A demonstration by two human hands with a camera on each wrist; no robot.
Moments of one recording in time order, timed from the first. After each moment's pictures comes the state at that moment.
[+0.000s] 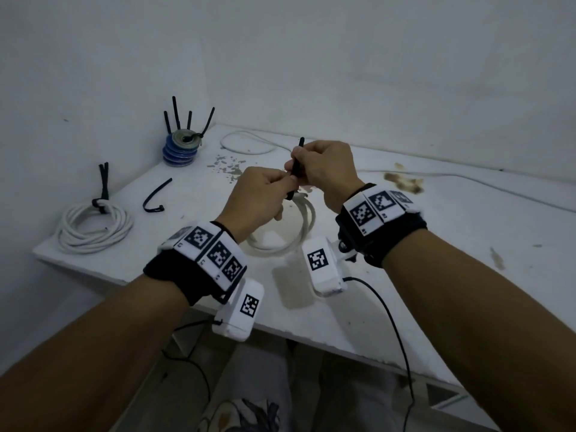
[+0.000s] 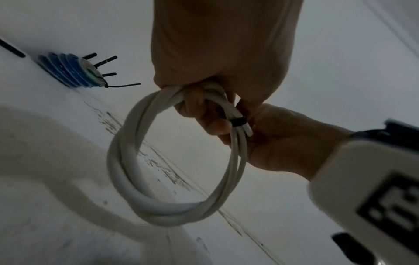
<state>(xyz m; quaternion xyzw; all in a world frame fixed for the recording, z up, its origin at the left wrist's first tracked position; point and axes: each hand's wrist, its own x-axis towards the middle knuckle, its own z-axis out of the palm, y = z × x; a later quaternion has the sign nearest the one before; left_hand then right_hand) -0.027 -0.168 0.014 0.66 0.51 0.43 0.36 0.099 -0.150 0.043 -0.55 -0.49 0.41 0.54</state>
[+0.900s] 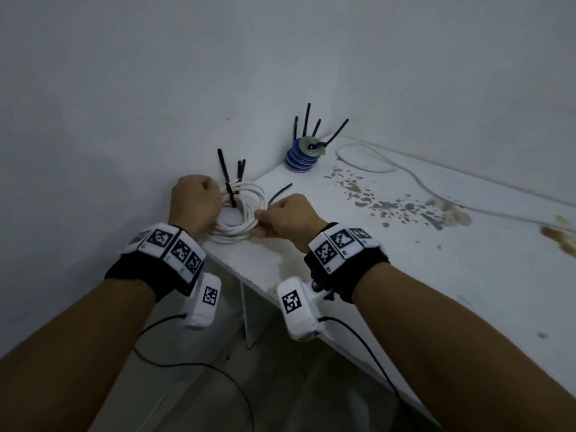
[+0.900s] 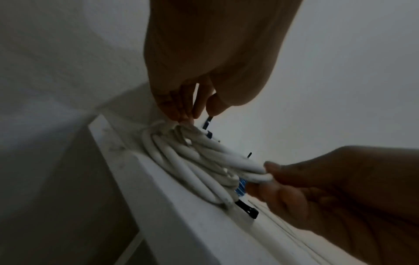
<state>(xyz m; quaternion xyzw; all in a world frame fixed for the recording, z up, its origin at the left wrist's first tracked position) -0.294 -0.149 -0.025 0.44 0.76 0.46 0.14 -0.130 -0.121 -0.018 -0.49 -0.59 0.59 0.26</state>
